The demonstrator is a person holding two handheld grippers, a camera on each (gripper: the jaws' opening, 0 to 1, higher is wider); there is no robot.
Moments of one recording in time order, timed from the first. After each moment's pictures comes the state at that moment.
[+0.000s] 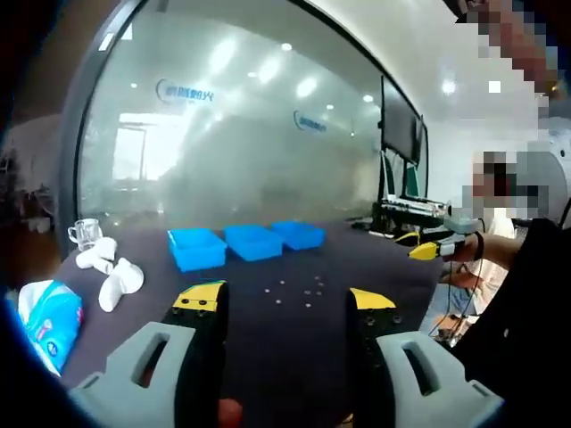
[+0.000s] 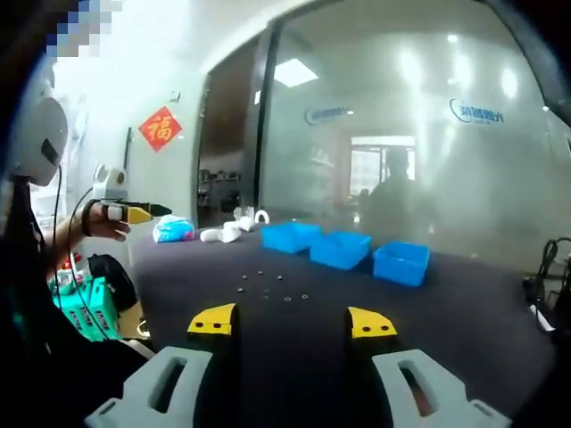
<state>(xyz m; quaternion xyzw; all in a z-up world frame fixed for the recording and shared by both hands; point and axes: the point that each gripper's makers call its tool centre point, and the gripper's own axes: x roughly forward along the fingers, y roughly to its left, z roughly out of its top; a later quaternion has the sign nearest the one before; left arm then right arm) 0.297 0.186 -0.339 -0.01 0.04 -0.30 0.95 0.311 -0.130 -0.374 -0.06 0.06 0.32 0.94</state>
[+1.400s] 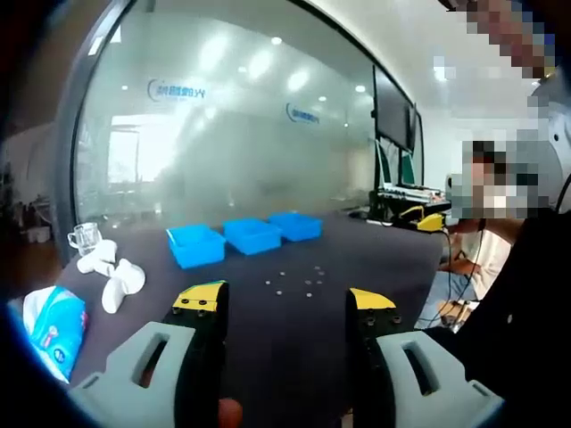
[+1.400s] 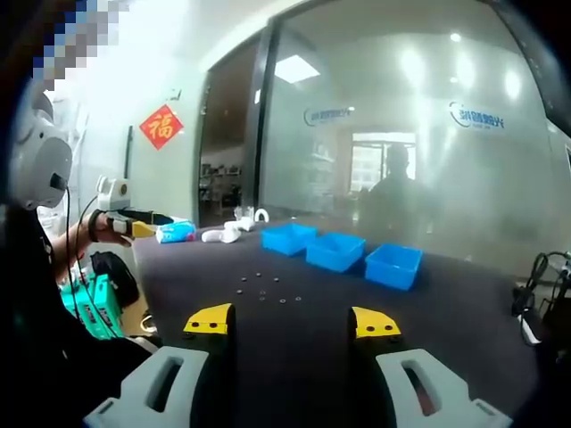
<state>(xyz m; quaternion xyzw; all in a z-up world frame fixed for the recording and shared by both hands) 0.293 0.186 -0.346 0.02 0.05 -0.31 0.95 0.305 -0.153 -0.352 -0.07 0.08 0.32 0.94</state>
